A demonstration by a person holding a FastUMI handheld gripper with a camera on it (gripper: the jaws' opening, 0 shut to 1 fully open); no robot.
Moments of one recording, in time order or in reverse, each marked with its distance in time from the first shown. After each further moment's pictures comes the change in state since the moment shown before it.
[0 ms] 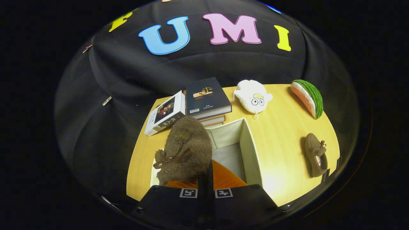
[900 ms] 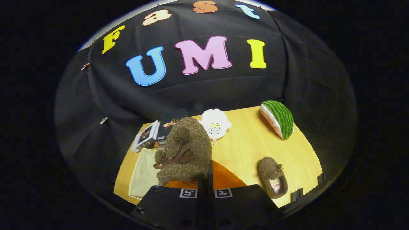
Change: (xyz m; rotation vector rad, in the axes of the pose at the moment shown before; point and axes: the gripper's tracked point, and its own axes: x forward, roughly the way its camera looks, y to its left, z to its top) arm -0.107 -0.148 0.078 -0.005 -0.245 0.011
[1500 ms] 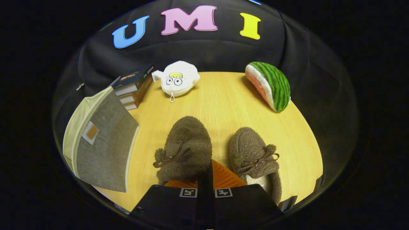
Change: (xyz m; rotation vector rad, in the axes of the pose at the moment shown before) arm 0.096 -0.179 -0.137 -0.121 0.158 -0.142
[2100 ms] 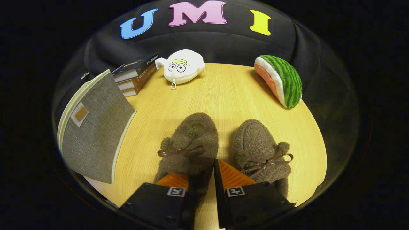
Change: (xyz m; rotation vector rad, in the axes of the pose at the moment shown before) arm 0.062 -0.019 -0.054 -0.089 0.112 0.023
